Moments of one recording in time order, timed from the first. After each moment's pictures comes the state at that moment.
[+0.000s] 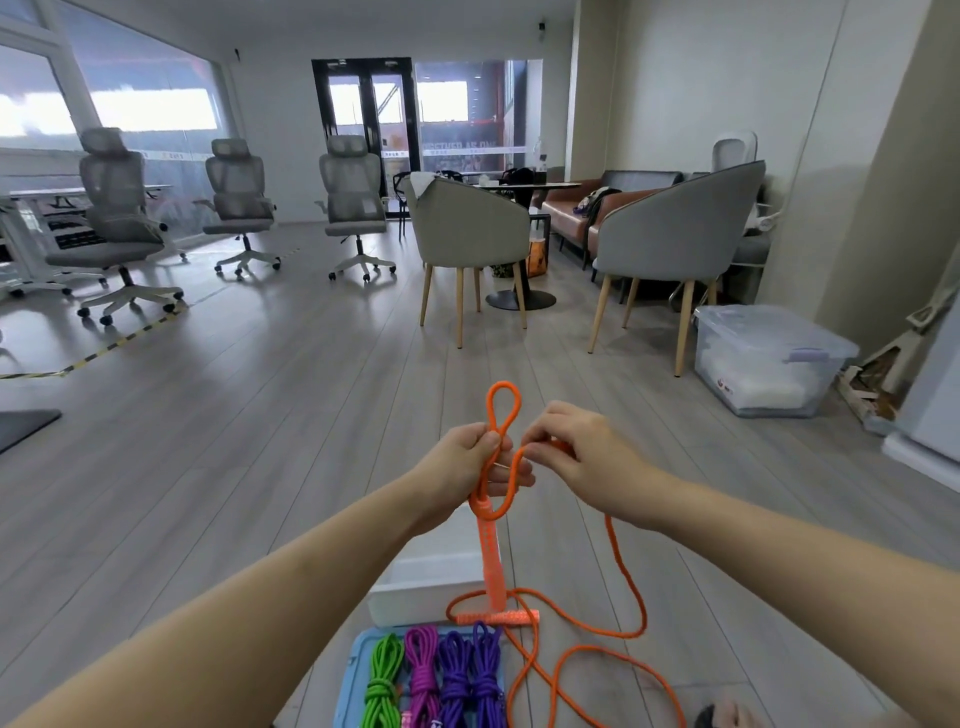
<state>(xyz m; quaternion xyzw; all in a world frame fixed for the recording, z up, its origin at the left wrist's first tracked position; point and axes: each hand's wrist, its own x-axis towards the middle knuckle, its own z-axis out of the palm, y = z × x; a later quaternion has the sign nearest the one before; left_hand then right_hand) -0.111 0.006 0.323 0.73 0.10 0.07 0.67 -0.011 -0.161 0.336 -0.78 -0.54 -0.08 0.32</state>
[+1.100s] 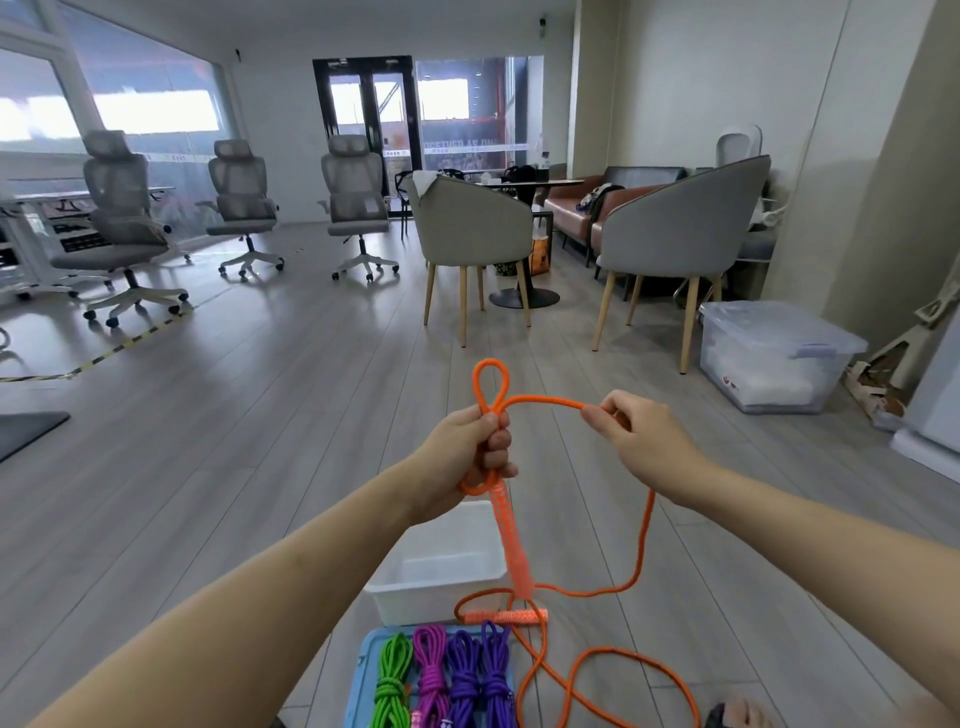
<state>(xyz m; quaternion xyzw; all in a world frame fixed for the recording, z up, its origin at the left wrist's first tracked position) -0.111 0.014 0.337 0.60 0.08 0.06 0.79 0.027 -0.183 0.332 -0.84 -0.35 -0.01 0.40</state>
